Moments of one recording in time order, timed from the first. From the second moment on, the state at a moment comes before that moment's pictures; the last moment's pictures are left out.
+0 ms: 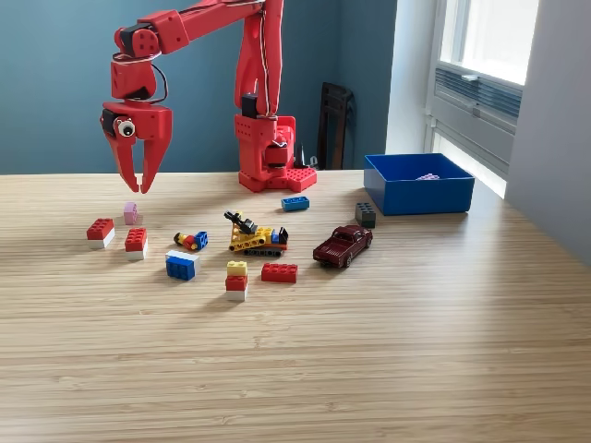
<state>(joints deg) 58.2 100.9 113.2 58.5 1.7</state>
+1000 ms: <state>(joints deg) 57.5 84.6 107.3 57.9 9.5</state>
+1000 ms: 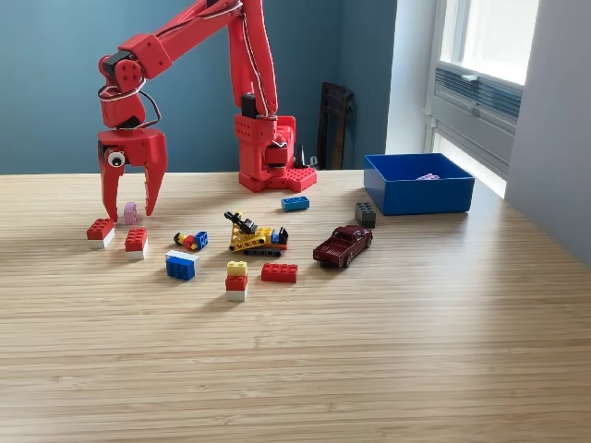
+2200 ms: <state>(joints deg) 30.8 94.0 92.1 82.9 0.5</state>
